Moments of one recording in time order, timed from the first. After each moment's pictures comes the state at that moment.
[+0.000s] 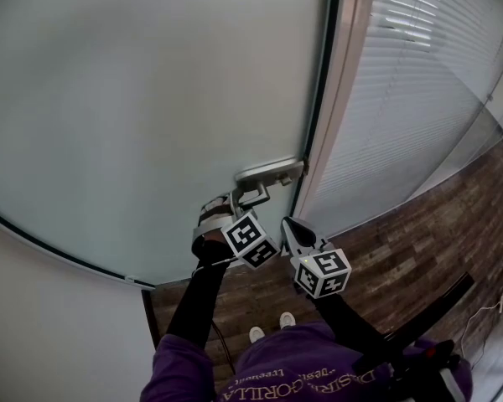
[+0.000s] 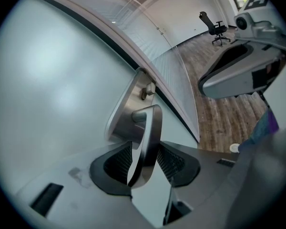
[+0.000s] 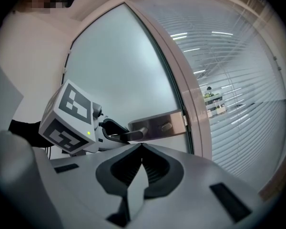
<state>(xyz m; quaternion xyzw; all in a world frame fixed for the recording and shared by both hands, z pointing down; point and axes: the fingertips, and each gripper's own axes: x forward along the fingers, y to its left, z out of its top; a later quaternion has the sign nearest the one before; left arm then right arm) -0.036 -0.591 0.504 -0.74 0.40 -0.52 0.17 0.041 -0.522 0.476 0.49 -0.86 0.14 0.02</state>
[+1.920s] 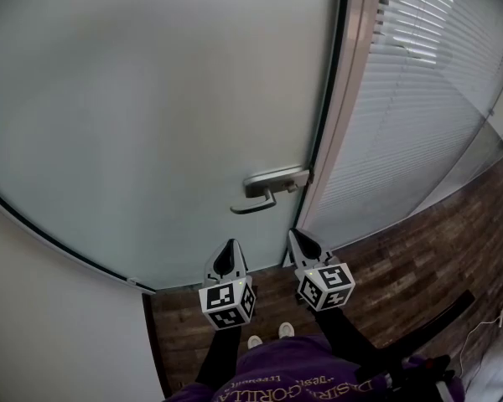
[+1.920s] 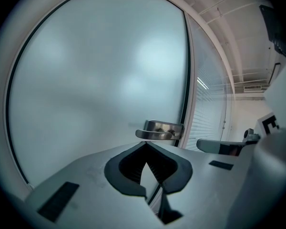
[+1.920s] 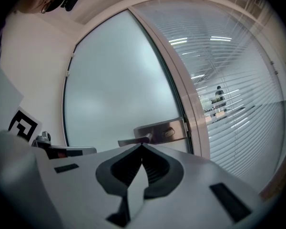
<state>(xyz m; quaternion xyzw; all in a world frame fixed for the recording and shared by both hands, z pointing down) -0.097 -0.482 0.469 -0.76 0.63 0.01 -0.15 0.041 -0.498 0.457 0.50 -0.86 0.12 0.00</state>
